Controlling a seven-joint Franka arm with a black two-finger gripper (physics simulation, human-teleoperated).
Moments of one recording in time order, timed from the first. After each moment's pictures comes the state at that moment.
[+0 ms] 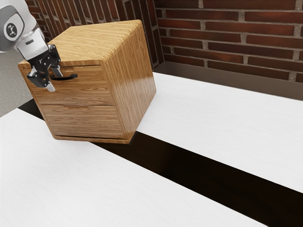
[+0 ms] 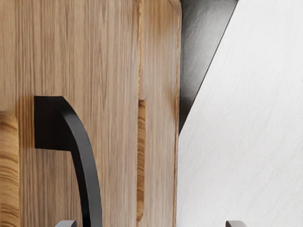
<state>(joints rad) 0.46 0.13 0.02 -1.32 0.06 1.74 1.63</state>
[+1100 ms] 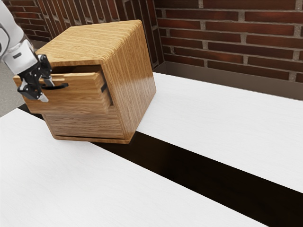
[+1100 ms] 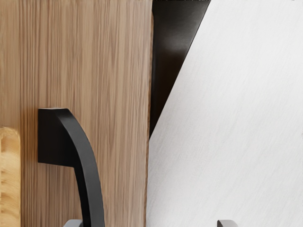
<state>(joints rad) 0.46 -0.10 0.02 -1.63 0.05 1.86 1.60</state>
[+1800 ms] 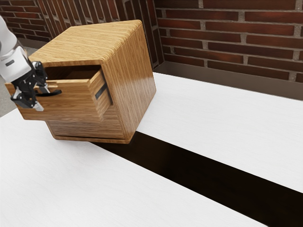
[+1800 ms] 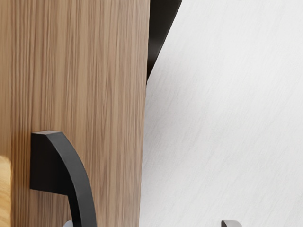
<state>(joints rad) 0.45 -0.21 0.02 -1.77 0.04 1.85 1.59</state>
